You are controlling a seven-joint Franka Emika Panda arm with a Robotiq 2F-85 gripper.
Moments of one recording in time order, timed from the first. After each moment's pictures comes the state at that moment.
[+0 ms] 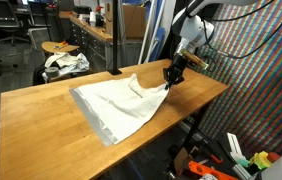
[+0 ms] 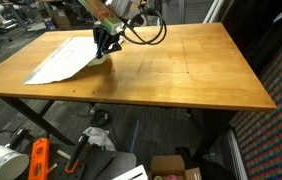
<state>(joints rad) -0.29 0.34 -0.14 -2.00 0.51 1.81 -0.26</state>
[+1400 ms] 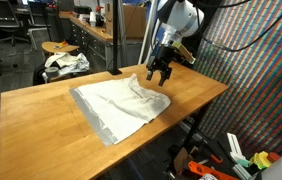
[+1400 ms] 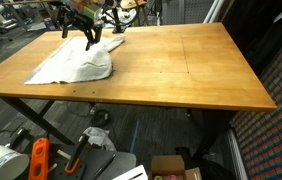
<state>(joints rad) -0.18 0.22 -0.05 -2.05 0.48 1.85 -0.48</state>
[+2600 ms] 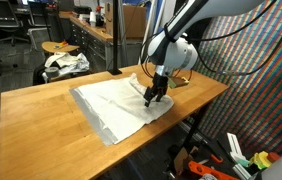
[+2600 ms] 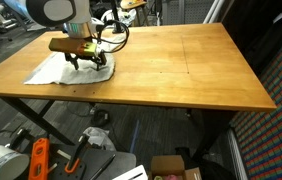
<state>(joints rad) -0.10 0.23 0.02 -2.39 0.38 2.55 -0.57</state>
